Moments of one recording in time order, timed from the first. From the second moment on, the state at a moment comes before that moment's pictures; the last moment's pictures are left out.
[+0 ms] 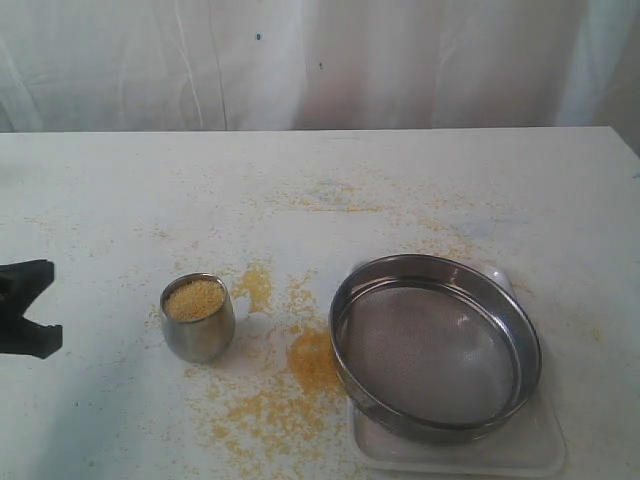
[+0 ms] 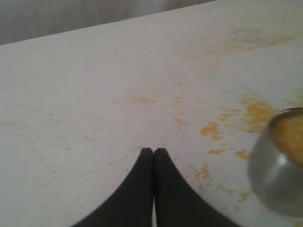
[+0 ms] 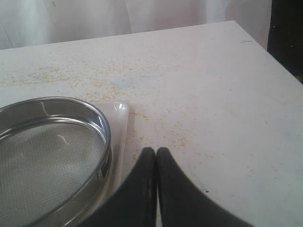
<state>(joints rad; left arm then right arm) 0.15 1.34 -0.20 0.54 -0.79 -0.21 0.00 0.00 0.00 0.03 0.36 0.04</state>
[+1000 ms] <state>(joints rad) 0.04 1.48 -0.31 1.05 -1.01 -0.29 0.00 0.00 0.00 0.03 0.36 0.06</state>
